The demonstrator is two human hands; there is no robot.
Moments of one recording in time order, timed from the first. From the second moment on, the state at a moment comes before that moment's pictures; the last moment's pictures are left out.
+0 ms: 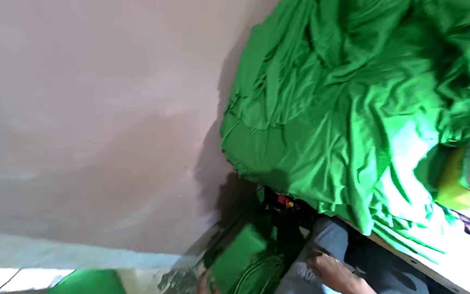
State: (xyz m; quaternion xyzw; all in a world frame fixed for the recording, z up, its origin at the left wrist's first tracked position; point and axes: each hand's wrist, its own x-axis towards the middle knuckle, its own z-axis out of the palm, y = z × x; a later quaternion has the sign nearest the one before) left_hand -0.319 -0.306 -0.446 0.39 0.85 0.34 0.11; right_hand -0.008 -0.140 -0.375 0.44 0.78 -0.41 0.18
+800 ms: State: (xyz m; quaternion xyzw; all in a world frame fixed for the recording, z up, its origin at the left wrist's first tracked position) left_hand -0.097 -0.132 -0.254 0.74 0.34 0.58 0.09; right_hand 0.101 -0.216 -0.311 0.47 0.72 -0.48 -0.16
